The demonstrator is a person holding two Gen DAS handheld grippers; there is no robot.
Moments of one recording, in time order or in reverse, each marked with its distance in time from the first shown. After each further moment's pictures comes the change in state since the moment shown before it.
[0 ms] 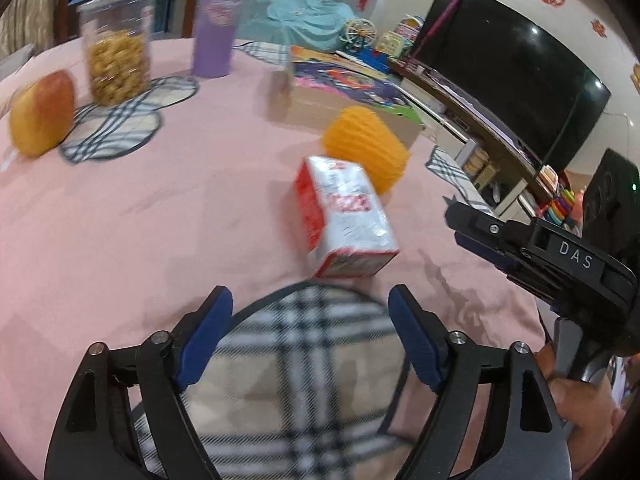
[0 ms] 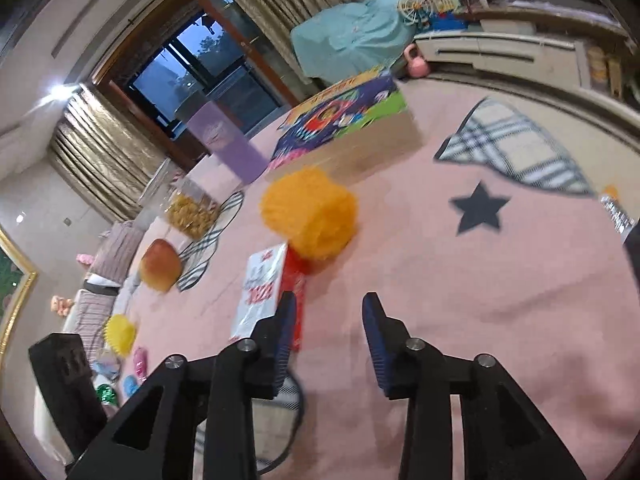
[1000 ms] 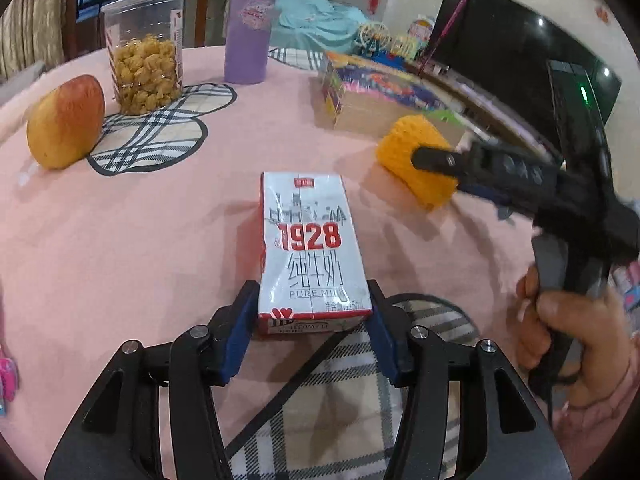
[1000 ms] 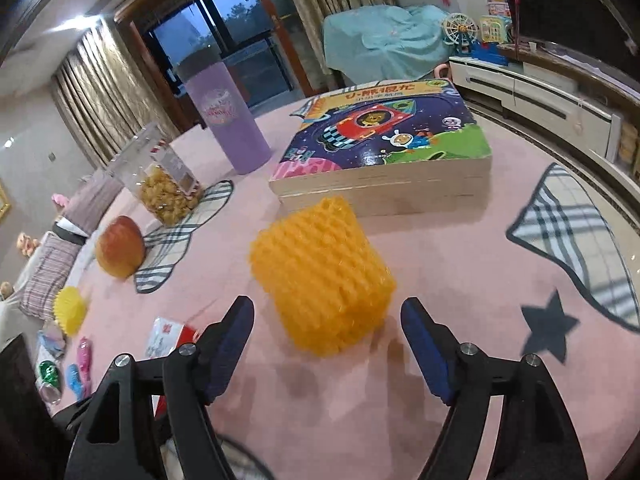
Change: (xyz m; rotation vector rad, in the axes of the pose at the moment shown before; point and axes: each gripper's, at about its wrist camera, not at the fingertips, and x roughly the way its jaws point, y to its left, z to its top) left arm -0.001 0.043 0.000 0.041 -0.025 0.099; right arm 0.069 0.033 0.034 -0.231 0.029 -0.094
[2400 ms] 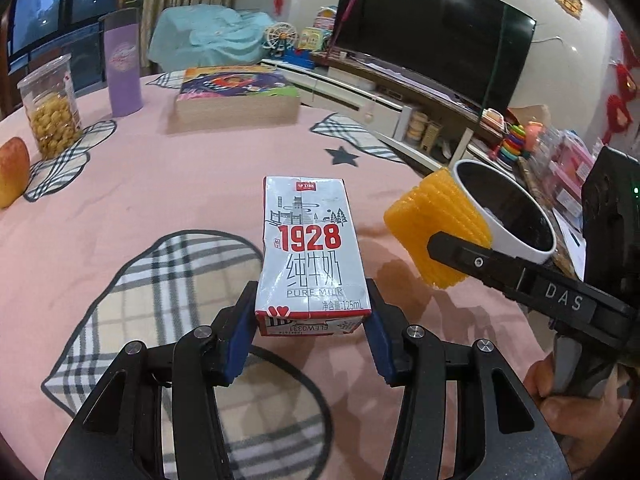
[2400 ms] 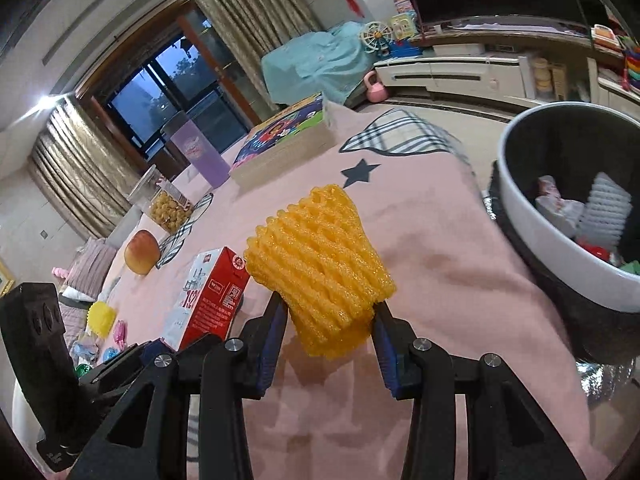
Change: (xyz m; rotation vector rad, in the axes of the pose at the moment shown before) left arm -0.054 -0.120 -0.049 0.211 -0.025 -0.193; right arm -0.165 -0.059 -0.130 0.264 -0.123 -0.038
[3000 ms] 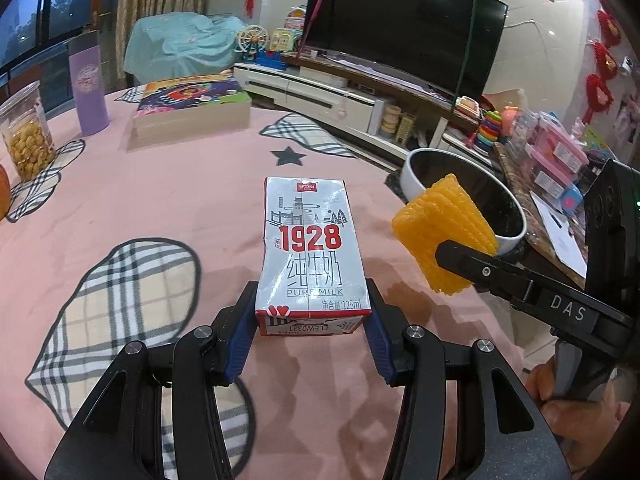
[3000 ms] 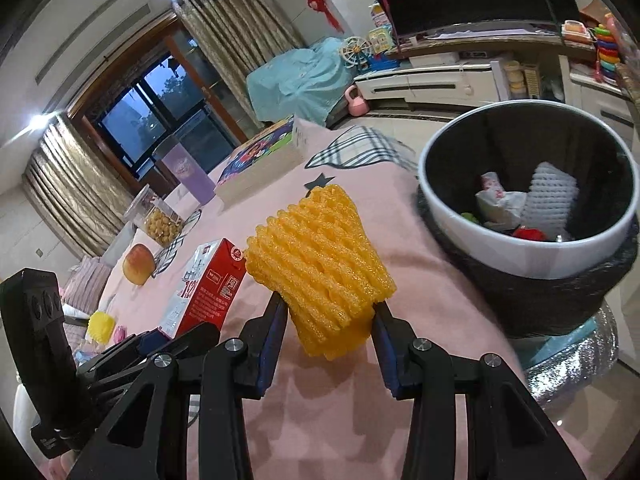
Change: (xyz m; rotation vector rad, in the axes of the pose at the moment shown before) left arm -0.004 -0.047 -0.002 0.065 0.002 -0.053; right arm -0.041 -0.027 -0.011 0.047 -0.058 -0.033
